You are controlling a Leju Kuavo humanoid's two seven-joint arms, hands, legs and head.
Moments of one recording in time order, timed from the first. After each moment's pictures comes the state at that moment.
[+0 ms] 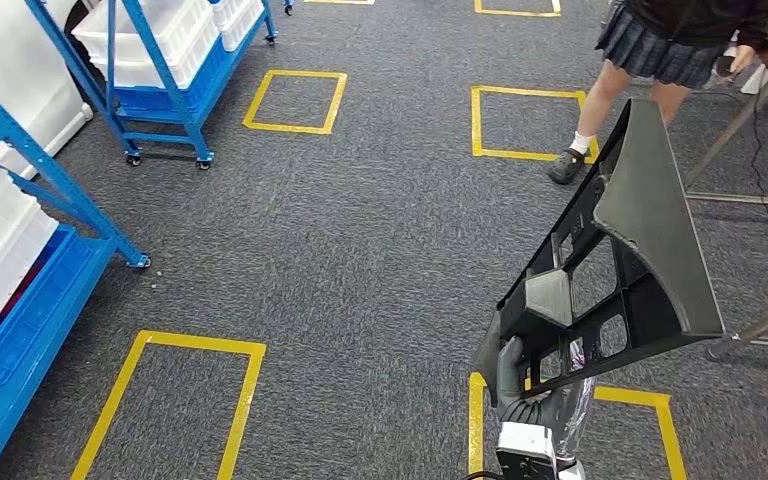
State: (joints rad) left arm -0.06 -0.19 0.38 -0.19 -0.14 -0.21 -0.45; right arm 0.25 0.24 0.20 -1.86 0.56 -0.70 -0.66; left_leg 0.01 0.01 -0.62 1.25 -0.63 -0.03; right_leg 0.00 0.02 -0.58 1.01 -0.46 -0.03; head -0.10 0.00
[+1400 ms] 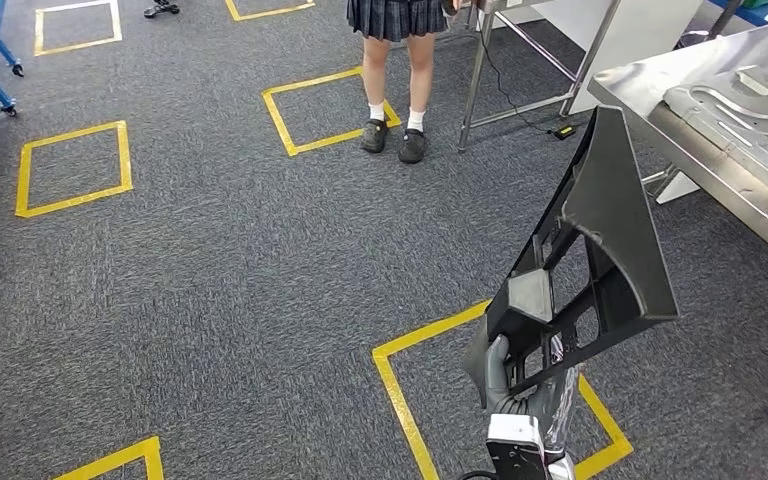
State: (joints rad) left arm -0.06 -0.19 0.38 -0.19 -0.17 -0.18 -0.44; right arm 0.22 0.21 0.23 -1.81 0.54 -0.69 -0.64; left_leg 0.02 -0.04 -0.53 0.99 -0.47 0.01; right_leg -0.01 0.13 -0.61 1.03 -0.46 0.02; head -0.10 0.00
